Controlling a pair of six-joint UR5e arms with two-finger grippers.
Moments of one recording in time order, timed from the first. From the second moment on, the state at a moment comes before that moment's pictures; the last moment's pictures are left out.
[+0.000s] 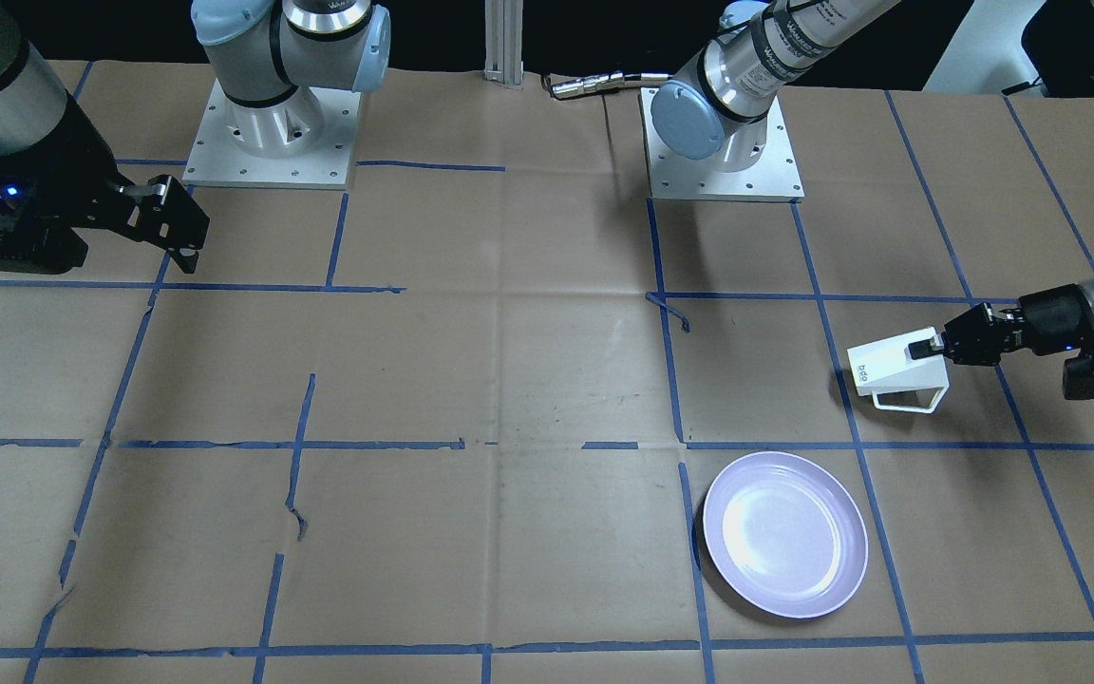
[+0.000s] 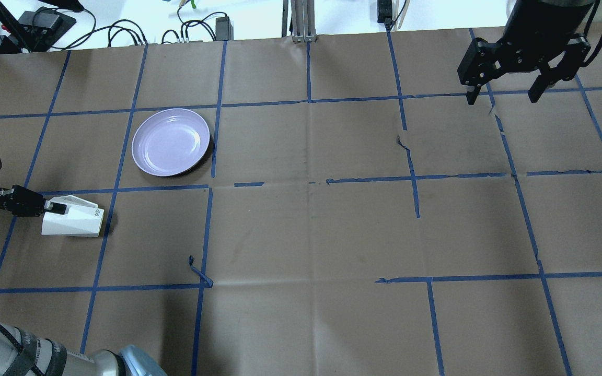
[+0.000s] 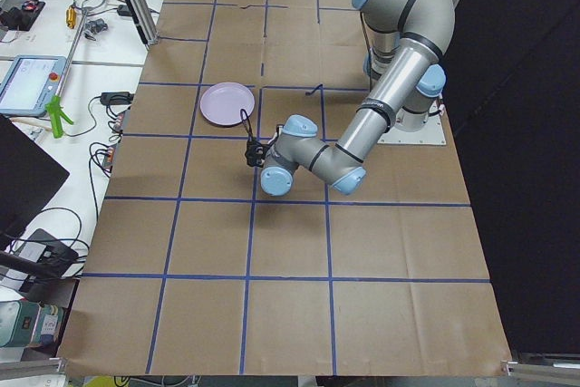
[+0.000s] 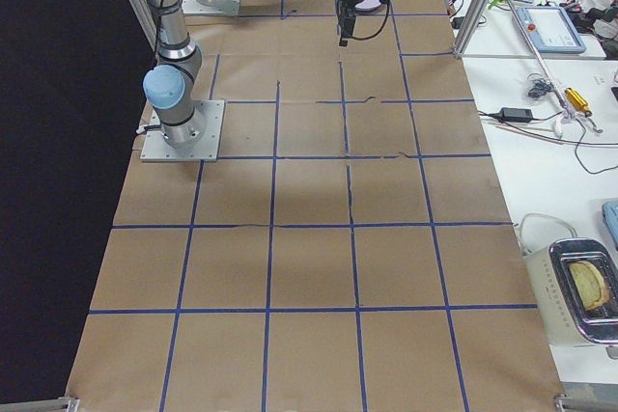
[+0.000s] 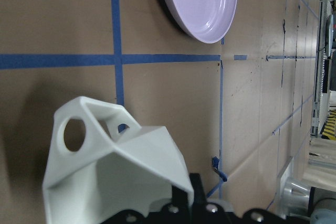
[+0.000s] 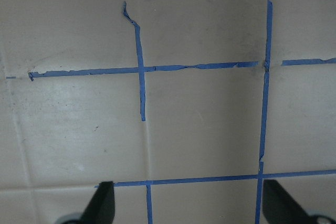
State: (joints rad) left arm -0.68 -2.01 -1.65 -1.84 1.06 1.13; right arm 1.47 -1.48 1.43 -1.44 -1.60 -0.06
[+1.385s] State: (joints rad) left arm -1.41 -1.84 -1.59 -1.19 1.52 0.53; right arm 1.47 -1.48 1.43 -1.44 -1.60 -0.06
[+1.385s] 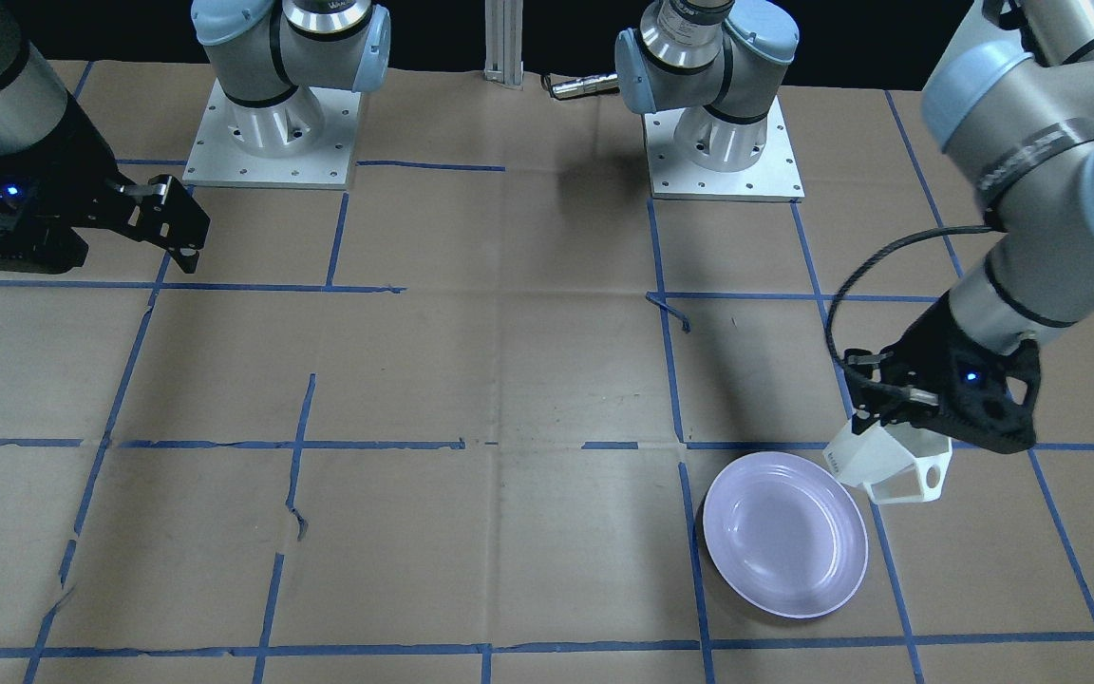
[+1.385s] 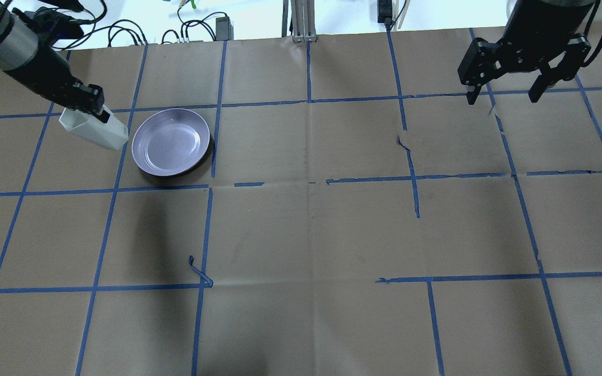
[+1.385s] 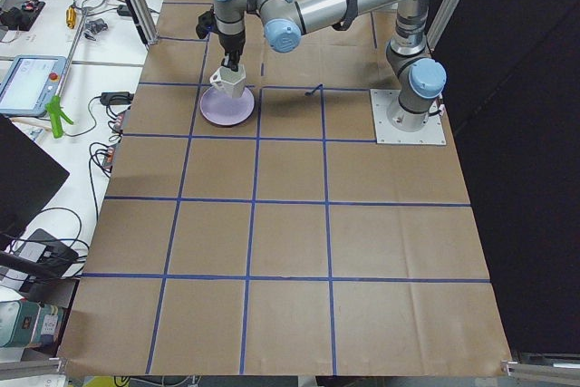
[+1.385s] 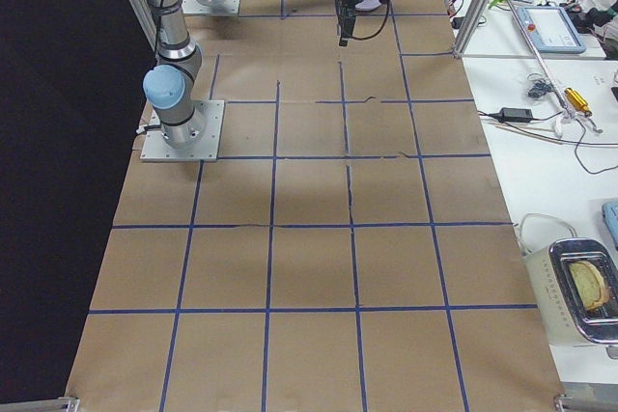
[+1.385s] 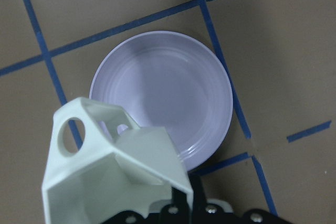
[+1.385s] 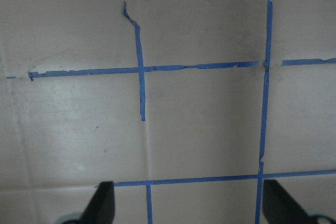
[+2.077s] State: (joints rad) left arm -1.48 -1.94 -1.68 -1.02 1.58 0.59; right arm 1.47 -1.48 1.43 -1.44 -1.60 -0.06
